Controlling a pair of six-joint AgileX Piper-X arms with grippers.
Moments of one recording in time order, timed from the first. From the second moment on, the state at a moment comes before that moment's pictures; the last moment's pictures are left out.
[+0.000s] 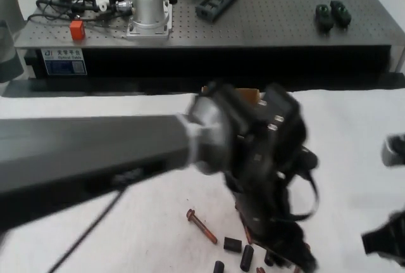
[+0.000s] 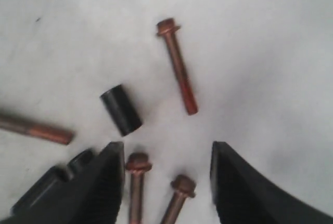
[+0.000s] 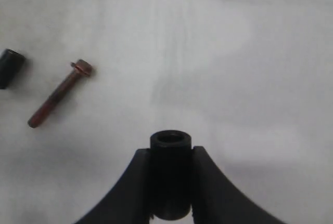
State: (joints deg) left arm -55.3 106.9 -79.6 44.0 13.2 0.0; right arm -1.8 49.7 -34.6 58.5 3.4 0.0
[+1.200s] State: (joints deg) left arm -57.8 125.8 -99.7 50.6 8.7 -6.2; right arm -9.1 39.4 -29.1 55.9 -17.4 2.5
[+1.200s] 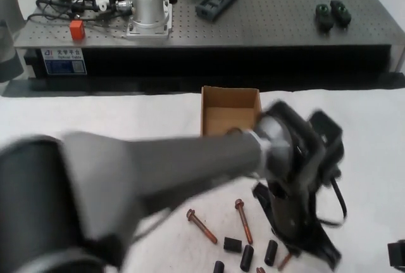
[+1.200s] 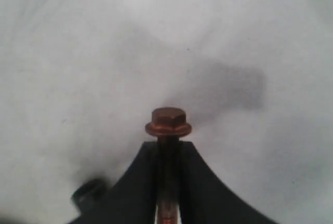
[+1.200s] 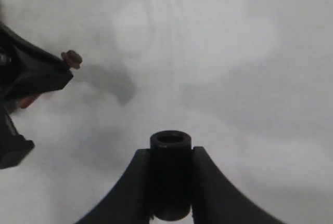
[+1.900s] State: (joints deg) left arm -41.9 79.7 -47.4 -18.9 37.7 -39.8; right arm 12.3 40.5 -14.7 -7.6 -42.3 33.8
